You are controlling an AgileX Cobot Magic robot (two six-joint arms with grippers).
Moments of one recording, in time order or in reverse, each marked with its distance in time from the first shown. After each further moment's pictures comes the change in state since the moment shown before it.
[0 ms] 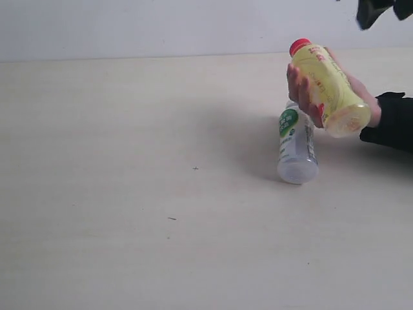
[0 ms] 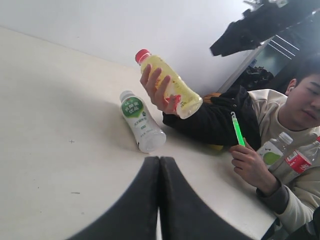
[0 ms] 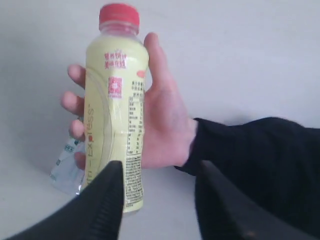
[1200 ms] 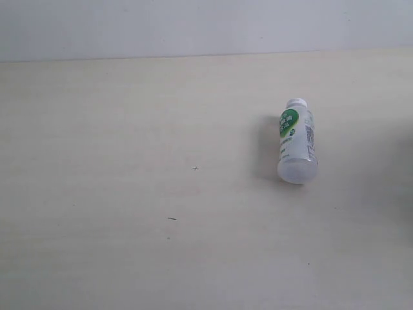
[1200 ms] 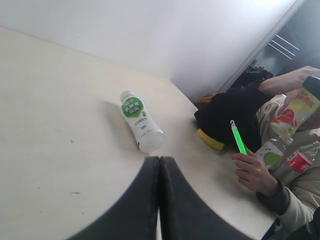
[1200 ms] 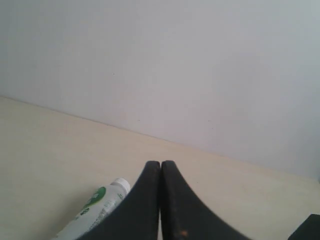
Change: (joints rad) left arm 0.000 0.000 0.000 0.000 0.002 0.000; right arm 0.000 -1.217 1.112 -0.121 -0.864 0.003
